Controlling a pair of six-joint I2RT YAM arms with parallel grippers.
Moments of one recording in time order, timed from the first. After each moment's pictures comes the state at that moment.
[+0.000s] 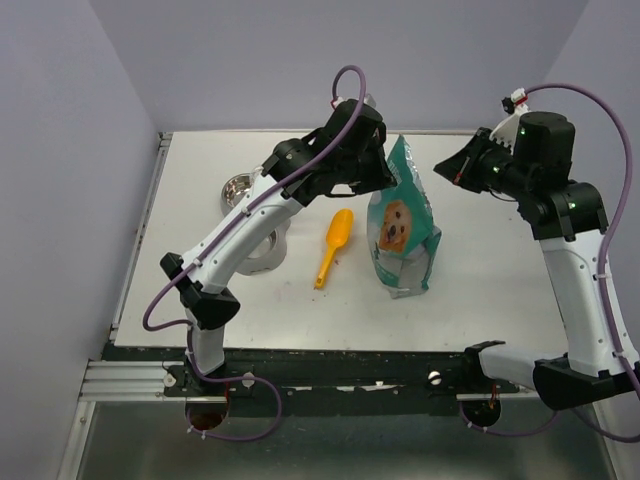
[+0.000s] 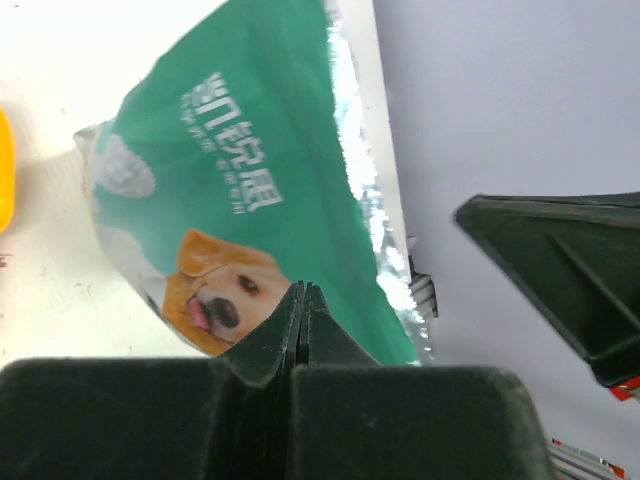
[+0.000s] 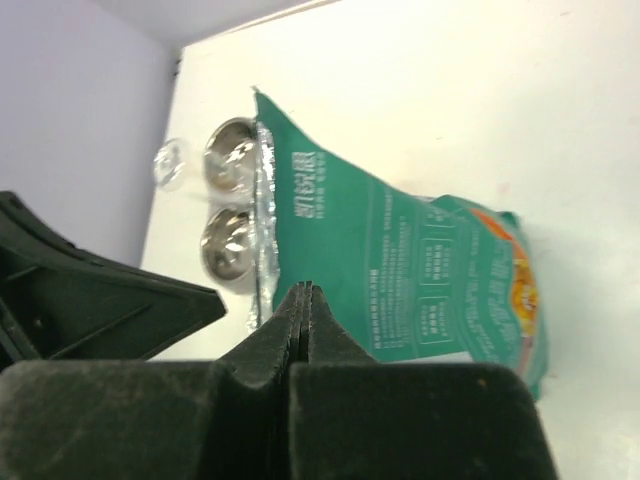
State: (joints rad) left arm -0.87 1.87 2.33 -1.01 -0.02 -0.90; right arm 0.23 1.23 1.66 -0.87 -0.28 0.52
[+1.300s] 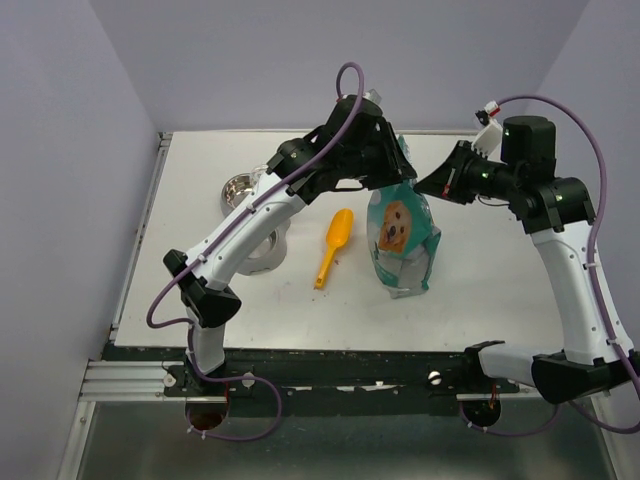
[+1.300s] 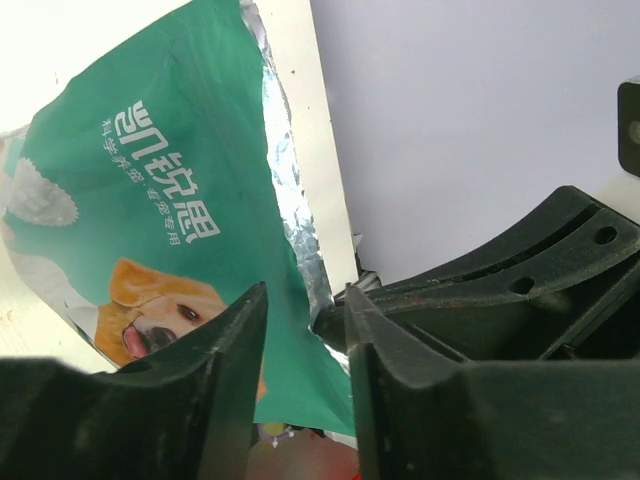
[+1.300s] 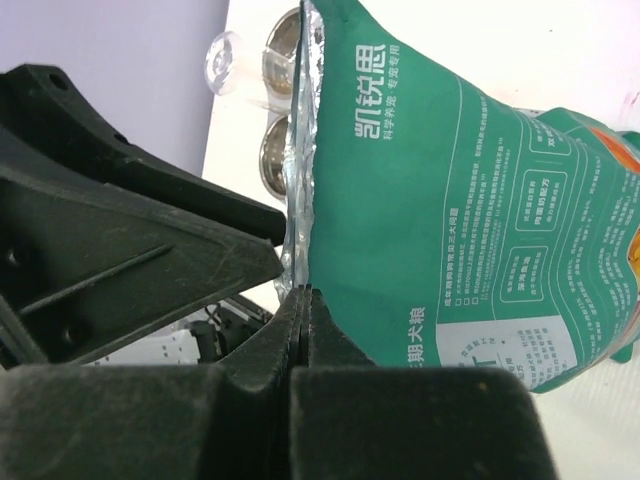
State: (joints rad) left arm -0.86 1.88 2.30 -0.89 0.08 -0.97; right arm 0.23 1.25 1.64 -0.95 -0.46 0.55
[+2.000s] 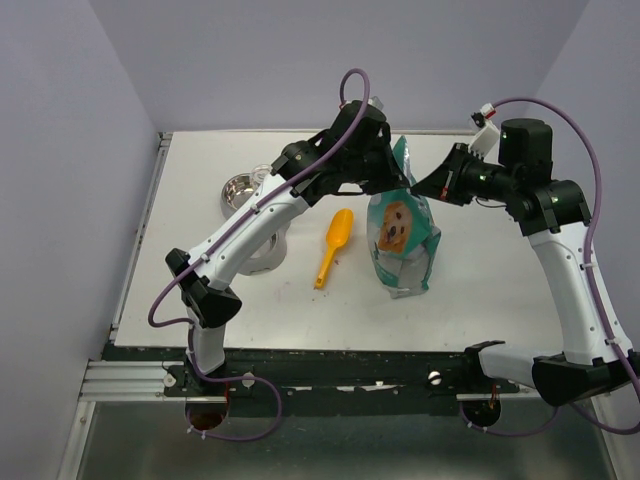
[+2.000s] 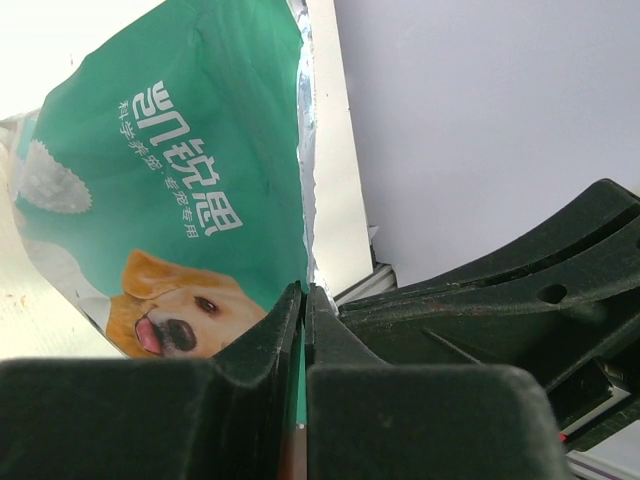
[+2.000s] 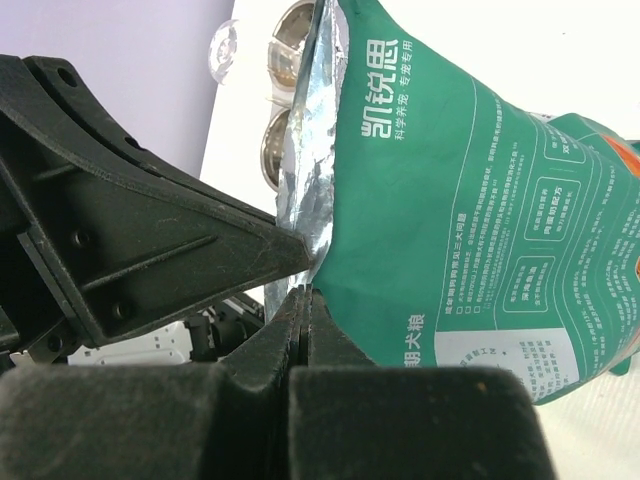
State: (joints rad) left arm -0.87 1.89 2.27 -0.91 0.07 -0.97; right arm 0.23 1.23 1.58 -0.89 -0.51 0.52
